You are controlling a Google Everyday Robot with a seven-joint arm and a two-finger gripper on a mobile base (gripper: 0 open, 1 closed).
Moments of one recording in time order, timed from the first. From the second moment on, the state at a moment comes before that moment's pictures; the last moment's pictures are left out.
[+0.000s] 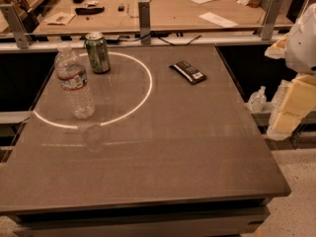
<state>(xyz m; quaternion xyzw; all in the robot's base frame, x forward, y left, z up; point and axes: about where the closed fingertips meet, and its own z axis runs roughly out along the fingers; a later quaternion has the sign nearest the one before) 0.438 -0.217 0.976 -0.60 0.78 -0.03 0.16</state>
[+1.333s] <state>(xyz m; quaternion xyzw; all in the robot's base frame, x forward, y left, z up) 0.451 -0.271 0.970 -0.47 0.80 0.06 0.37</state>
